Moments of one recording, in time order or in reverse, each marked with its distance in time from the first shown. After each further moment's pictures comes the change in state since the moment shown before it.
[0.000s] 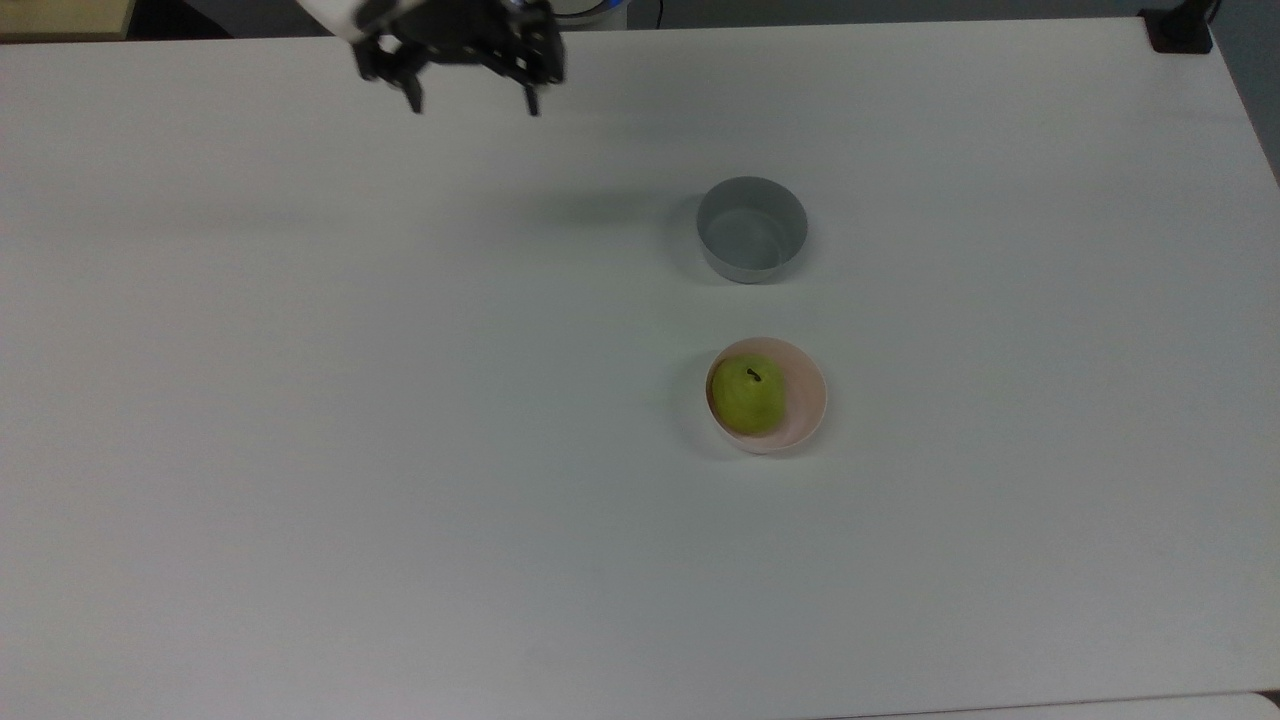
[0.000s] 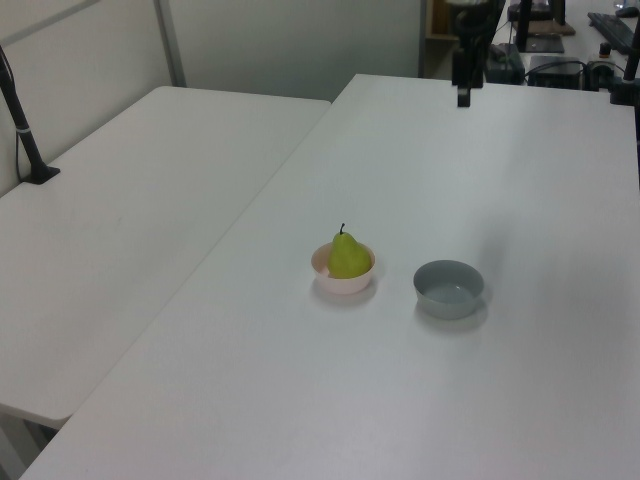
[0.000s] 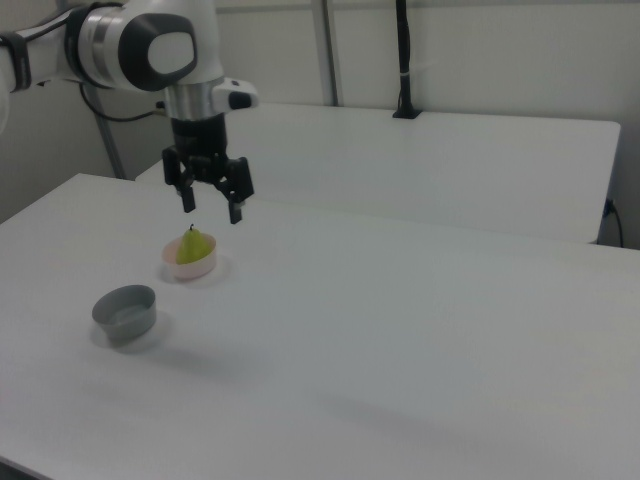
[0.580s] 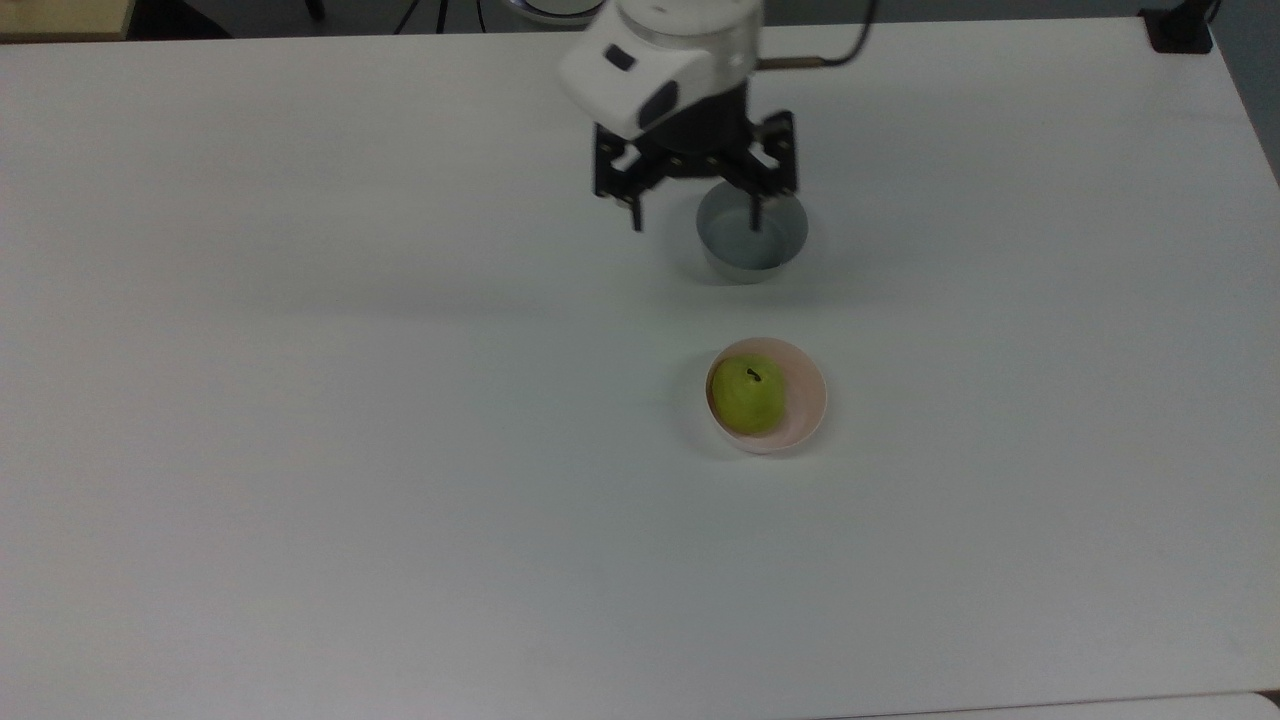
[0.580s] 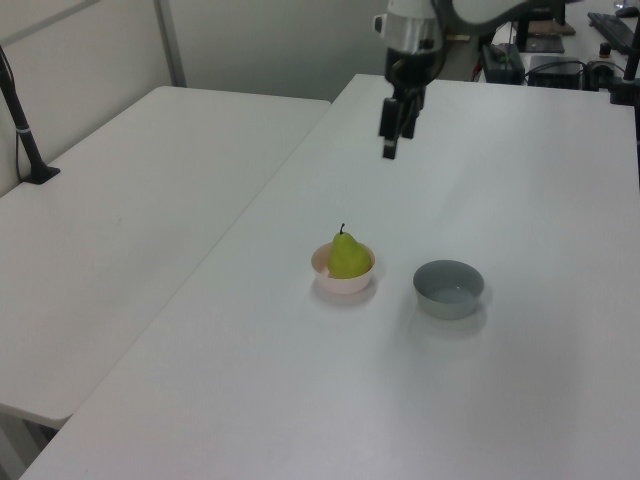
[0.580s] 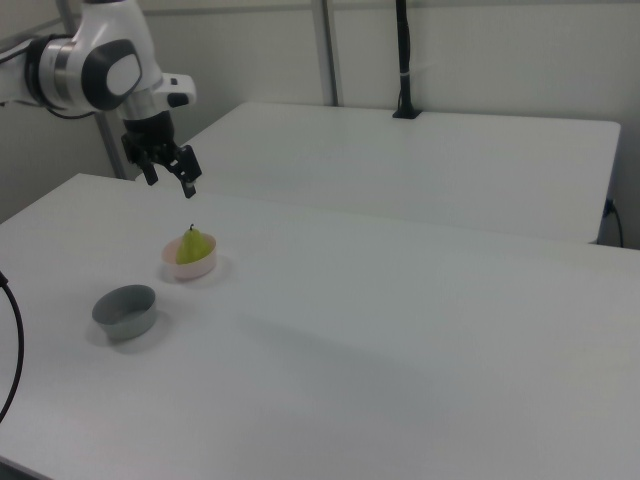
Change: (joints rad) arm 0.307 0.145 -0.090 0.063 0.097 0.312 0.257
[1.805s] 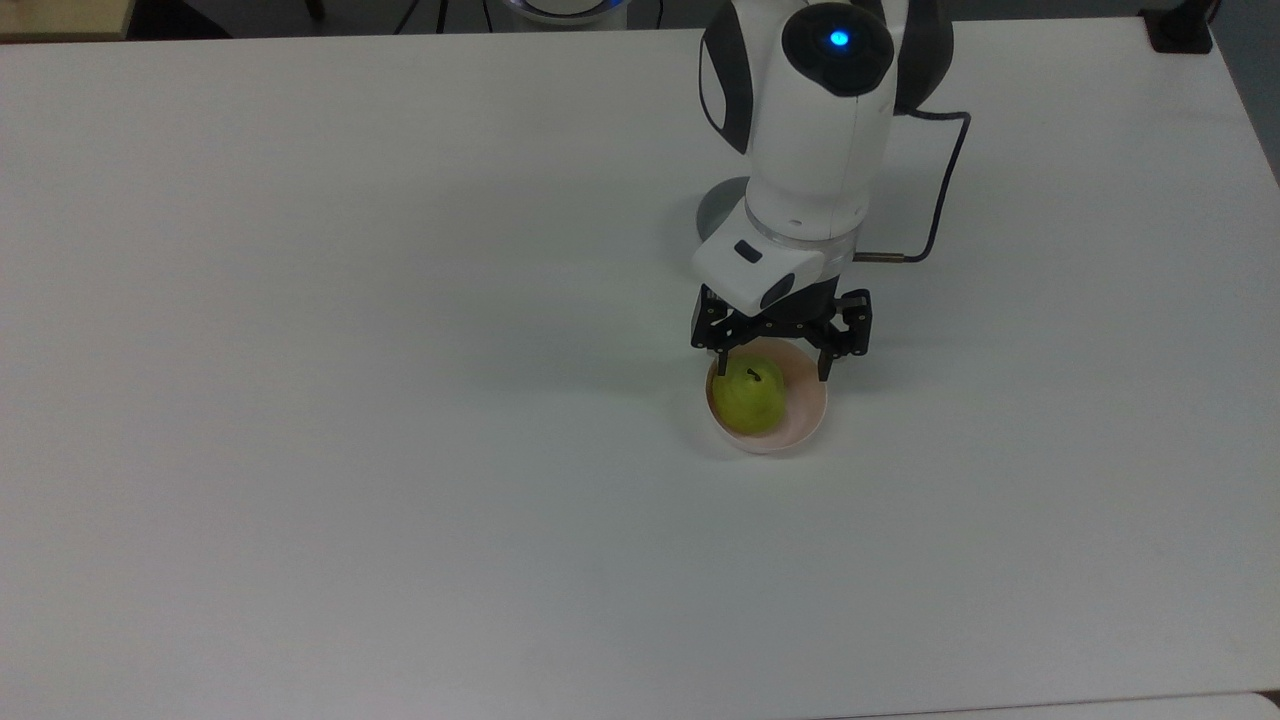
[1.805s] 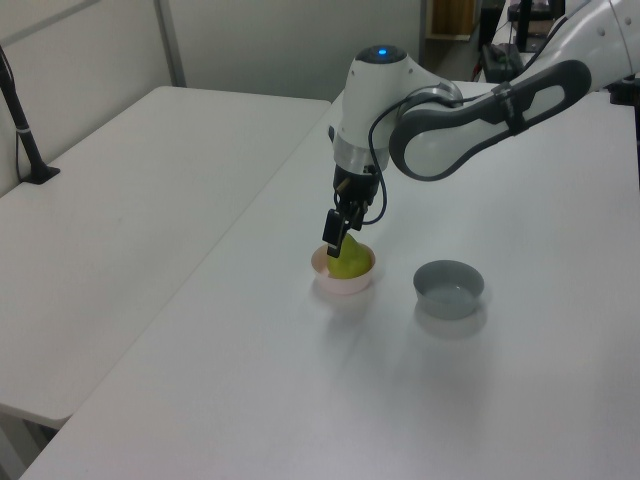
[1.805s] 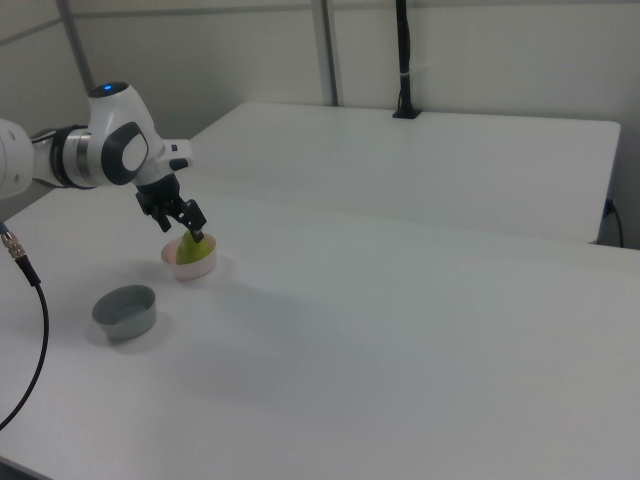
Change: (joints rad) arm 0.095 0.291 -0.007 0.027 -0.017 0.312 0.106
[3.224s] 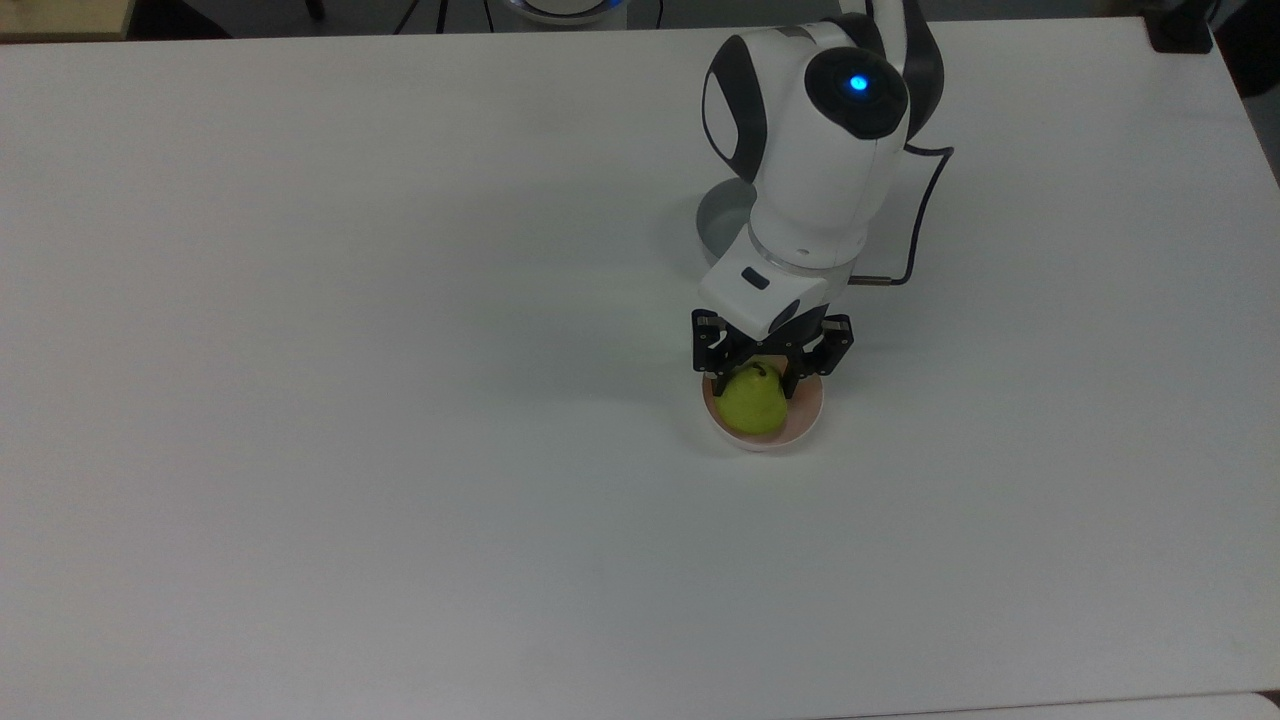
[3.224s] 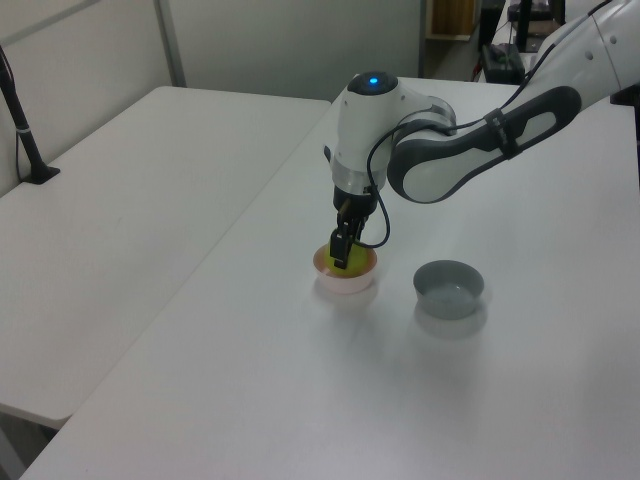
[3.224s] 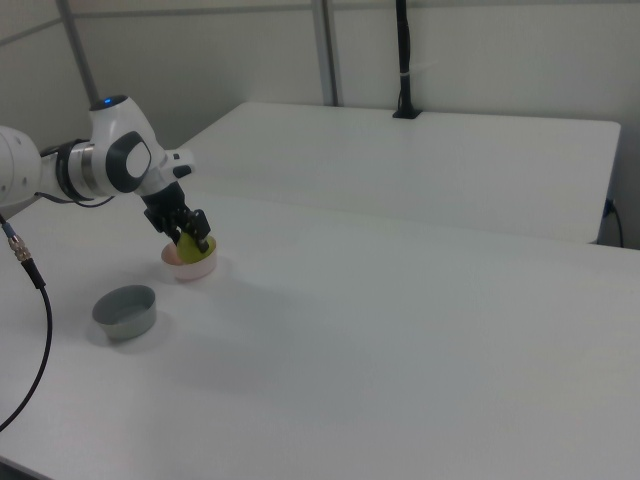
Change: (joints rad) arm 0.003 0.046 0.000 0.015 -0.090 0.000 -0.017
